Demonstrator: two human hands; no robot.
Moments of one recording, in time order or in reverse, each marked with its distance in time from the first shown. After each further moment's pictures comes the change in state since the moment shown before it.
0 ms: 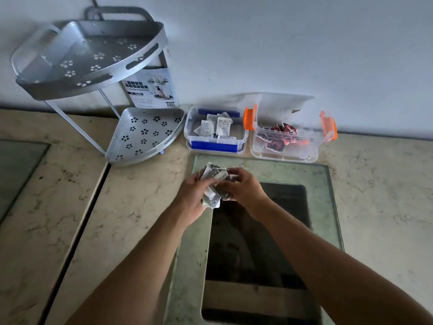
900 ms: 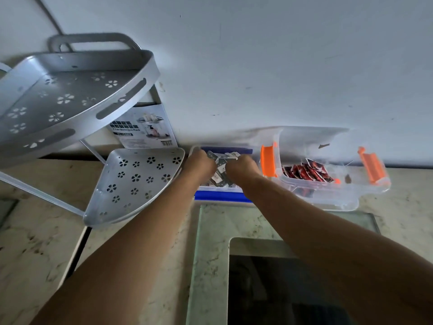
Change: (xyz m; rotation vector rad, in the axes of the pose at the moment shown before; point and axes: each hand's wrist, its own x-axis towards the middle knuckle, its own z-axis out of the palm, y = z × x) left_hand 0.212 0.131 0.025 1.129 0.336 0.208; right_hand 0.190 -0.105 0.013 -0.362 0.215 0.091
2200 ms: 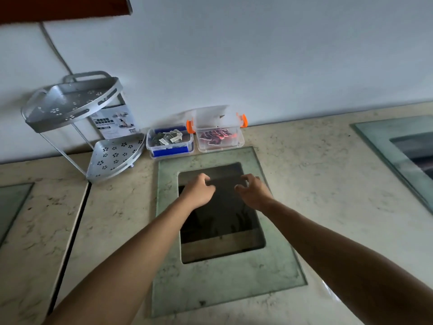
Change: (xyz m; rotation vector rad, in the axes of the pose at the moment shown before) left_hand -0.417 -0.013 0.056 0.166 -0.268 0.277; right_hand -0.356 0.254 -0.123 -0.119 0.214 -0.137
